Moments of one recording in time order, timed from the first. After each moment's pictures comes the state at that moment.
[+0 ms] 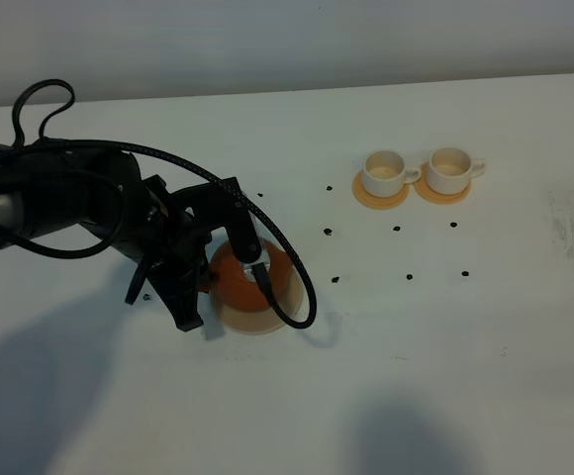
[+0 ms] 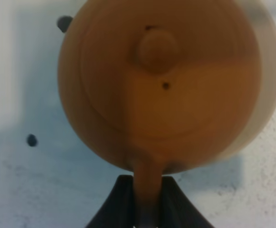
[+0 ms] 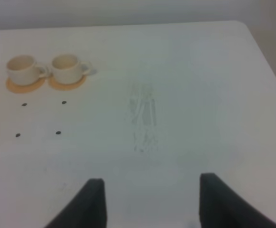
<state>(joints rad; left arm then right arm) -0.43 1.83 -1.09 -0.10 0.50 0.96 -0.03 -0.01 -0.52 -0.06 1.12 0.11</state>
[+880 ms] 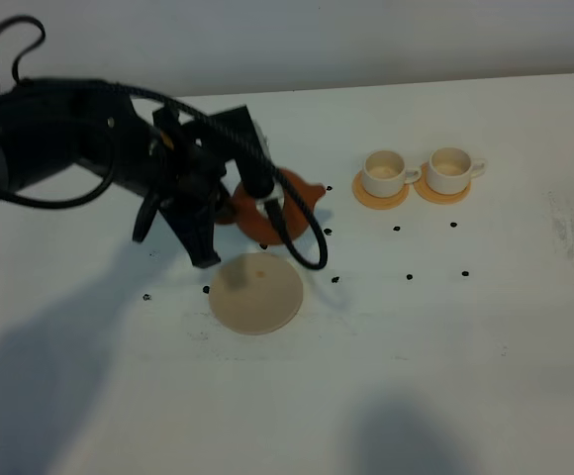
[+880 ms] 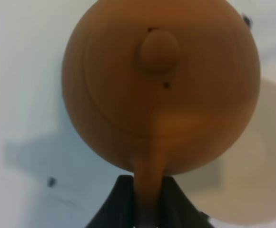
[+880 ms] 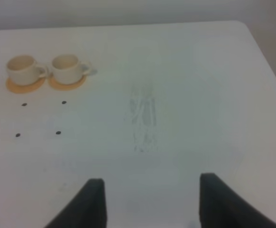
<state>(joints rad) -0.43 1.82 -1.30 -0.18 0.56 1.05 -0.03 -0.01 -0.52 -0.06 1.12 0.11</state>
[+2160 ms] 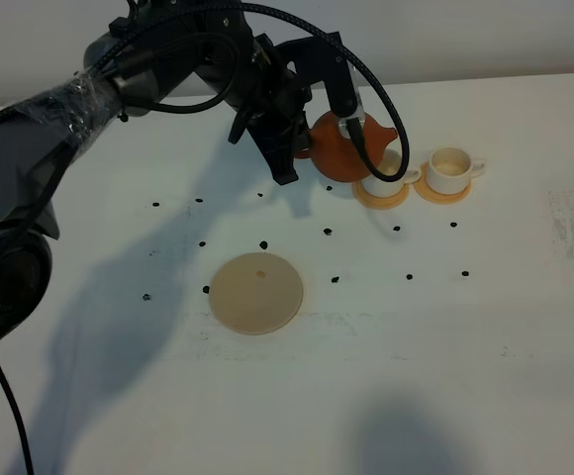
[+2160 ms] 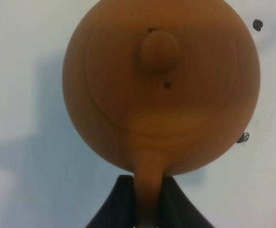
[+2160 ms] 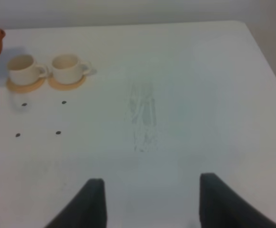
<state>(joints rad) -0.48 2.29 -2.07 -0.17 0.88 1.08 -0.03 -0.01 -0.52 -0.06 1.12 0.11</state>
